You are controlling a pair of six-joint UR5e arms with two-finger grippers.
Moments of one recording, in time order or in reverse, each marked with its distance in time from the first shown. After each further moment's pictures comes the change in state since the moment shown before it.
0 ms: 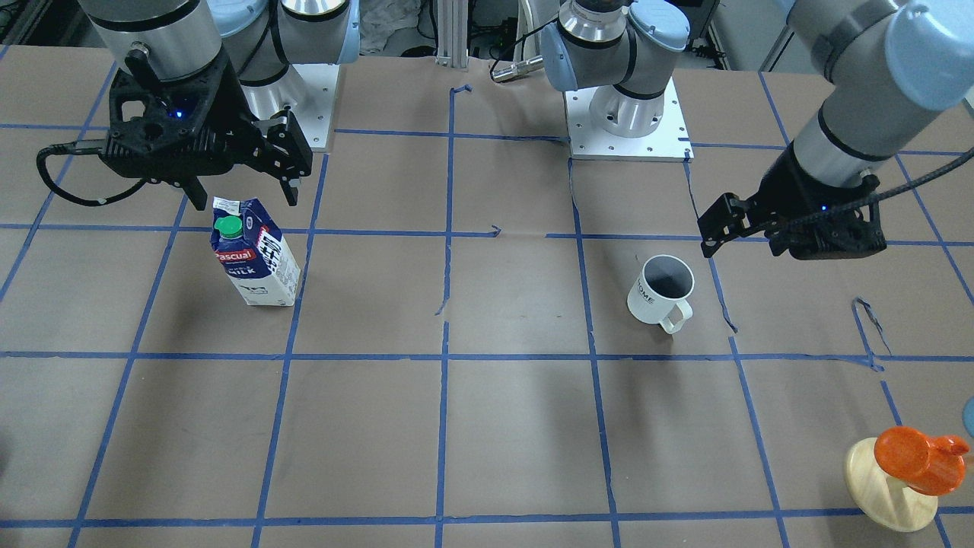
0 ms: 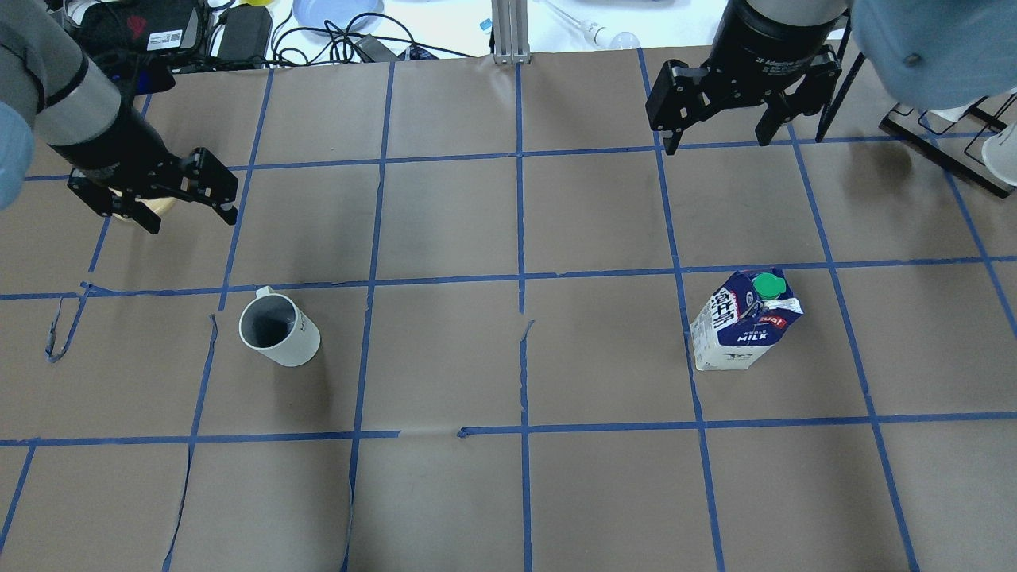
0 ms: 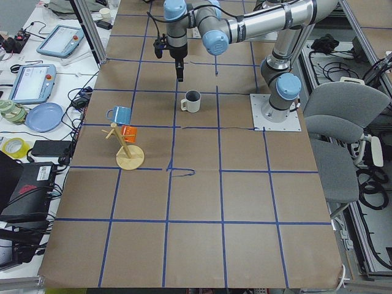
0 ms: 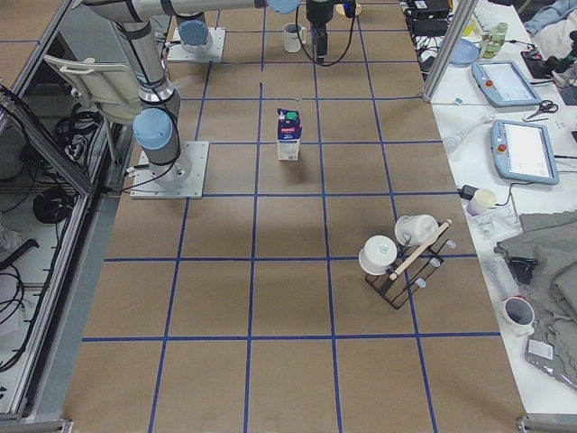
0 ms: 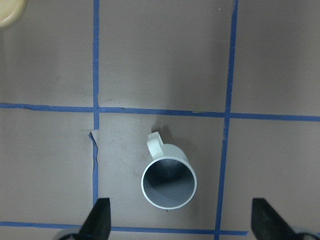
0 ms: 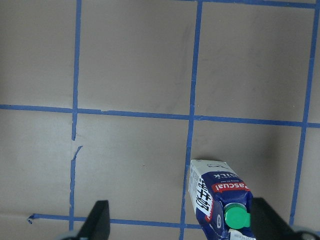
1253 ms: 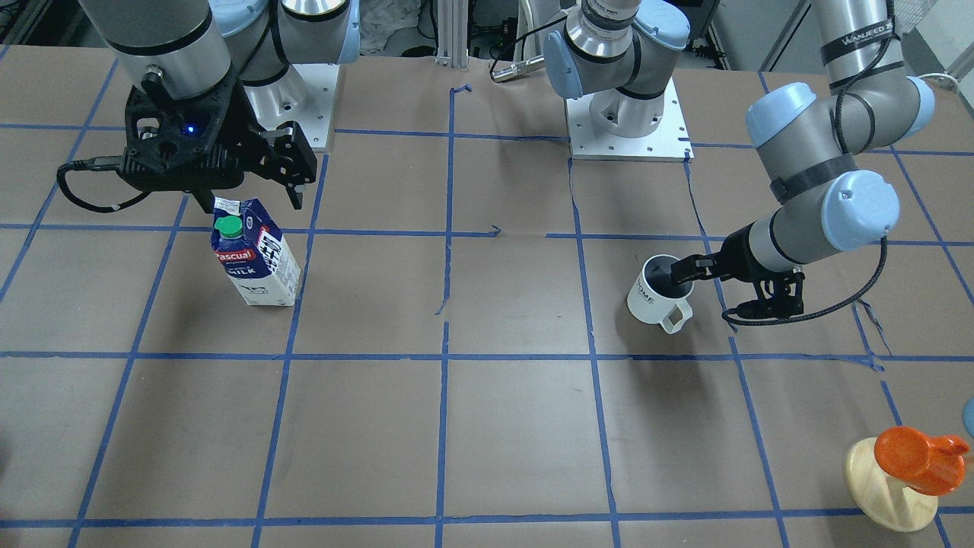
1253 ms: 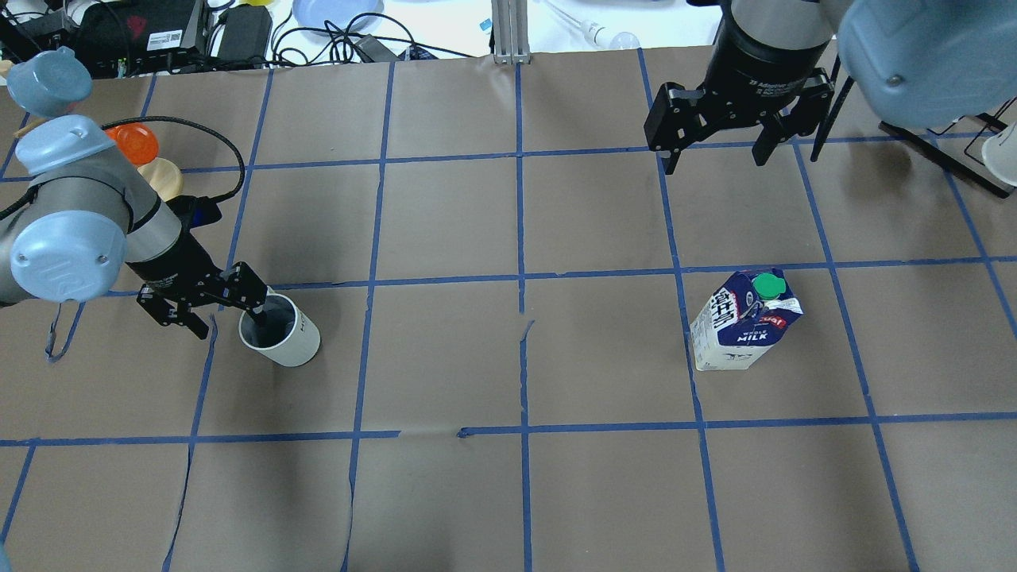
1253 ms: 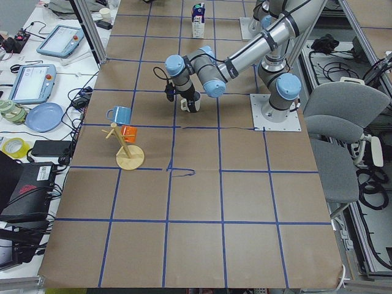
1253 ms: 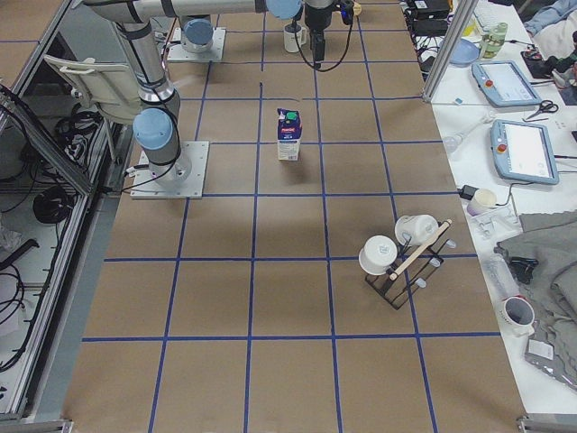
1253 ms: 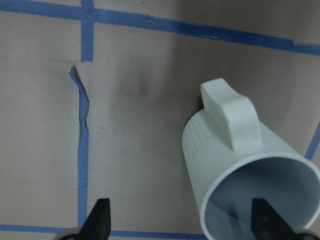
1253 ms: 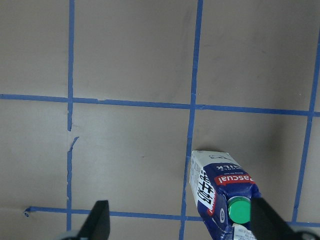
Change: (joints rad) left arm 0.090 -0.160 -0.209 0.129 -0.005 0.017; right arm -0.001 0.001 0.041 0.004 -0.001 0.003
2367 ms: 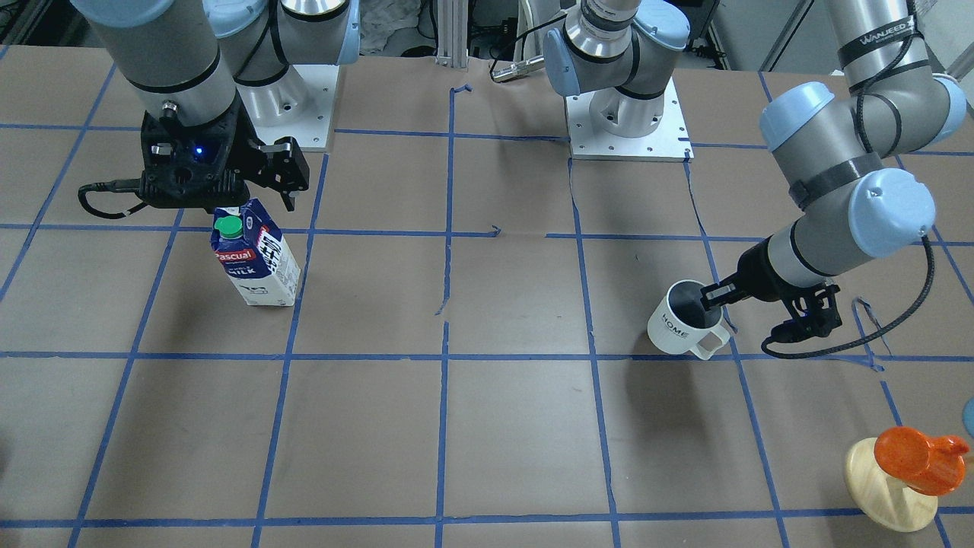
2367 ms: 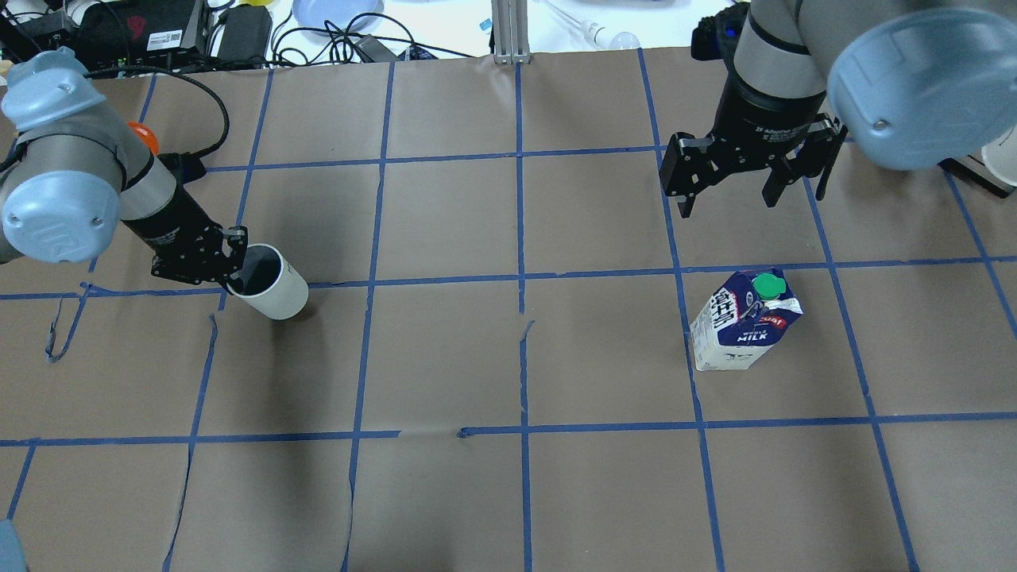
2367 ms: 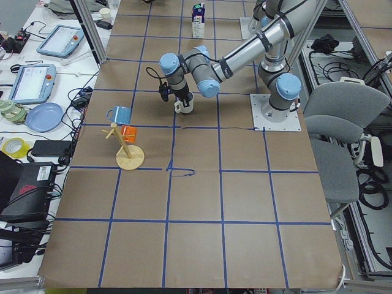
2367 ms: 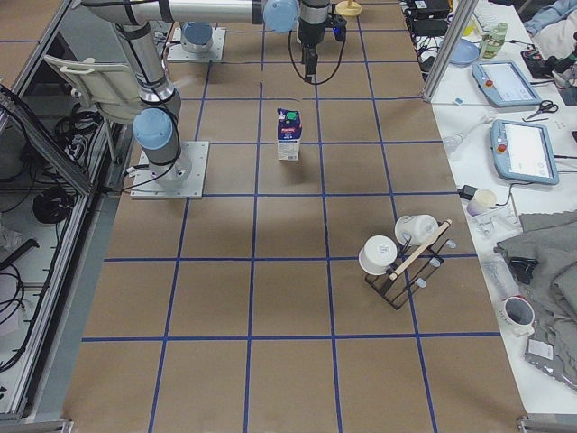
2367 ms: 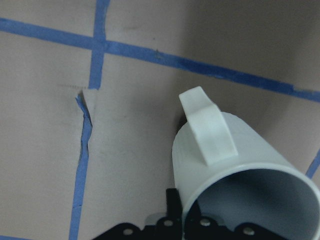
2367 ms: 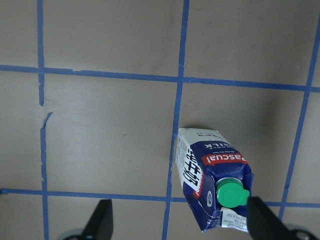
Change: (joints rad) left arm -0.047 -0.030 0.148 -0.002 -0.047 -0.281; right arm -0.026 -0.019 0.106 0.008 -0.044 -0.041
